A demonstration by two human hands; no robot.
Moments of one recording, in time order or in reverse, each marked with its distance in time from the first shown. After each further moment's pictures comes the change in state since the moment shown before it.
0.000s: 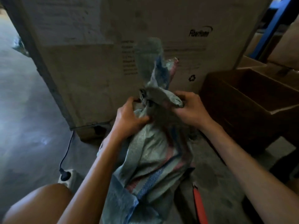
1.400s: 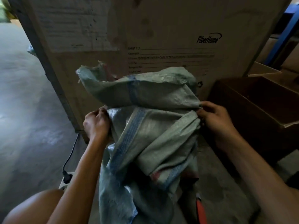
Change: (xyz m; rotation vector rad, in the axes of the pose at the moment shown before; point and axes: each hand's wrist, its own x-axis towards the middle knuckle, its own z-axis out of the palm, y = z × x) left_hand 0.021 -0.045 -0.032 -0.297 0.564 -0.531; right_hand -0.011 0.009 -0.025 0.580 0.098 0.459
